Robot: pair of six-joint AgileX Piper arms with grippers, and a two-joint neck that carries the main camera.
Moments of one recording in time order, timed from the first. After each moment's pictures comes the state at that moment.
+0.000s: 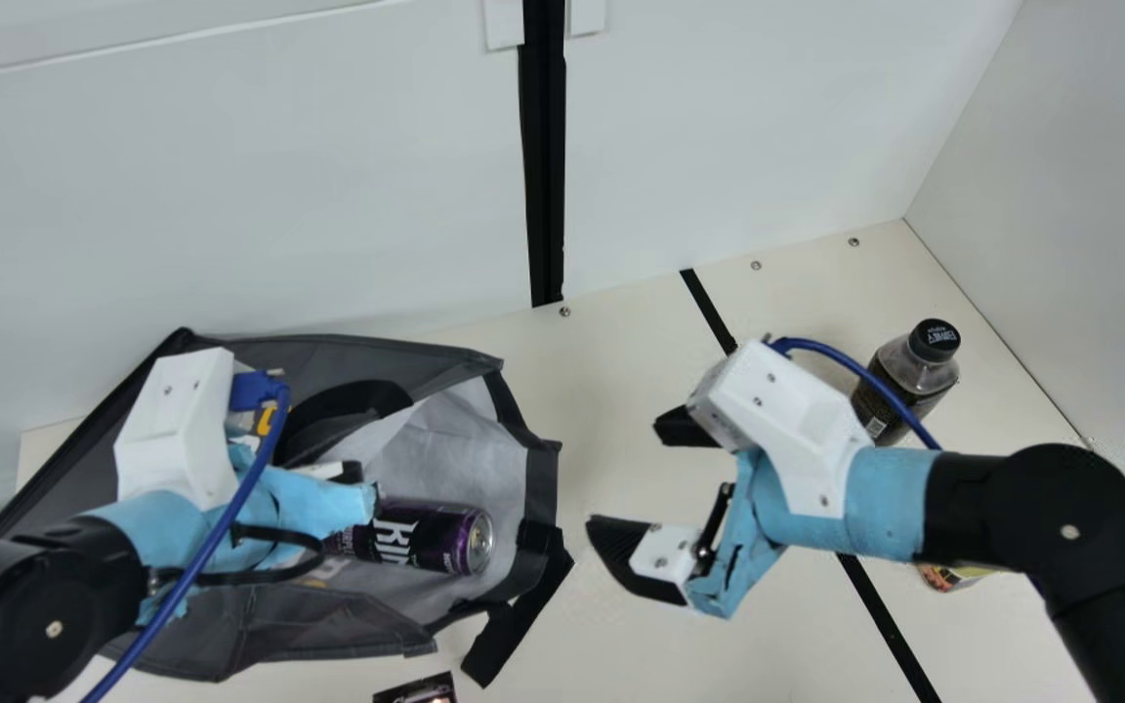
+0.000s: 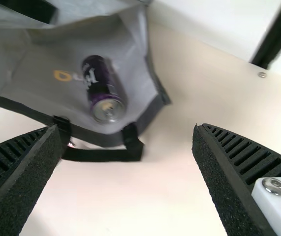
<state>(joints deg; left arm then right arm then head) -32.5 90.2 -83.0 -10.7 48.1 -12.6 -9.5 62.4 -58.6 45.2 59.4 -58.1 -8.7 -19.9</state>
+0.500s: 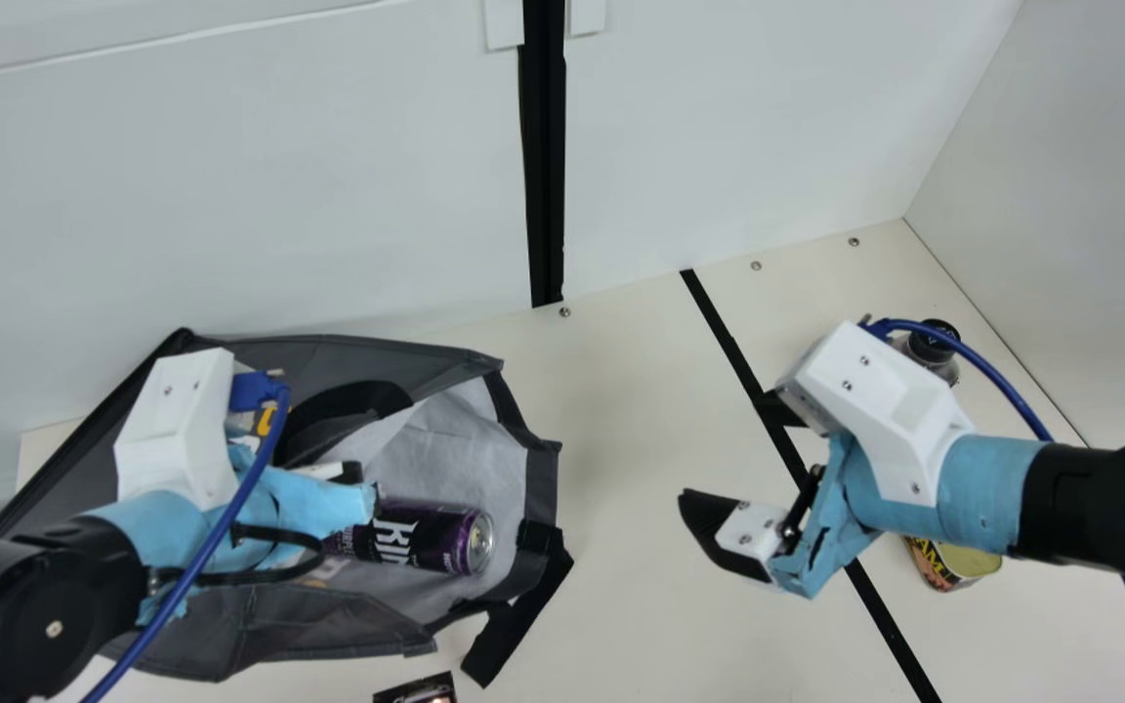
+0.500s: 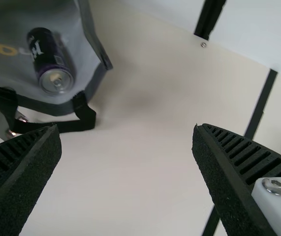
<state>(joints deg) -32.5 90.2 -83.0 -10.7 48.1 -12.6 -21.6 60.8 -62.4 37.8 65.9 -59.2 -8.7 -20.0</state>
